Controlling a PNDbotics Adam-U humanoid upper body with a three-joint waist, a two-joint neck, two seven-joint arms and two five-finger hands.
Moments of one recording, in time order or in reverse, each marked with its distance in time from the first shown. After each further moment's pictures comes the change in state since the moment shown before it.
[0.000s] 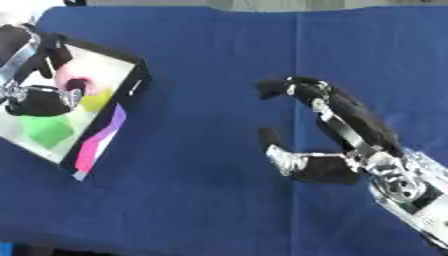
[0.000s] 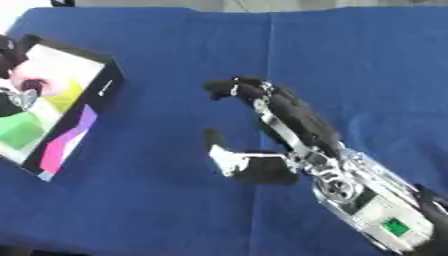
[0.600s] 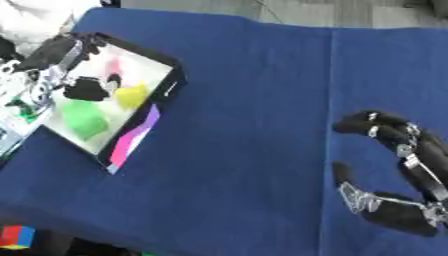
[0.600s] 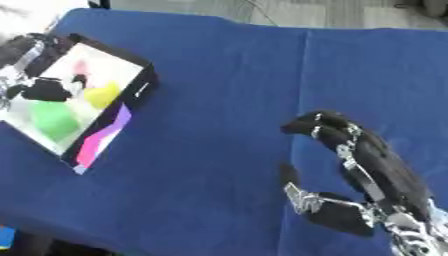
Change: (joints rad) left arm 0.015 -0.001 0.039 0.300 0.035 -0.151 0.092; right arm 0.156 -0.001 -0.031 0.000 0.164 -0.113 -0.095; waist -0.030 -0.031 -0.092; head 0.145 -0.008
